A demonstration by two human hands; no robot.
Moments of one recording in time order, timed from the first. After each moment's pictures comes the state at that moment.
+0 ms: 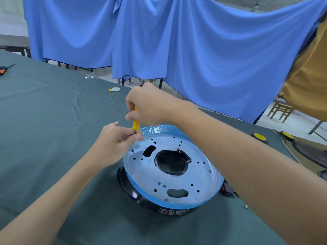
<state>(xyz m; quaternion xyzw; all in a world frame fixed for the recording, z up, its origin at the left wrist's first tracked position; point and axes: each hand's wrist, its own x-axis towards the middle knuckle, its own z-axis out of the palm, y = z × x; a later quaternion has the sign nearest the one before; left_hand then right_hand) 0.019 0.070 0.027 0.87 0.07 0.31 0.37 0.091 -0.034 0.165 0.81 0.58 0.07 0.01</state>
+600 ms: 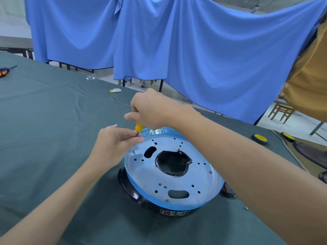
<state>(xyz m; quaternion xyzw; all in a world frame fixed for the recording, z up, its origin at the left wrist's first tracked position) 0.020 0.066 0.022 0.83 0.11 0.37 0.40 0.095 -0.030 0.154 0.82 0.56 0.07 0.04</state>
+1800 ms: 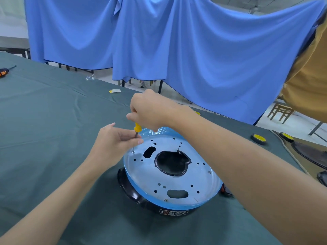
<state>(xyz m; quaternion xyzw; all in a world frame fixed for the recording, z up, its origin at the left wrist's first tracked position) 0.018 0.069 0.025 0.86 0.10 0.35 0.36 0.092 -0.030 0.154 0.83 0.55 0.08 0.04</state>
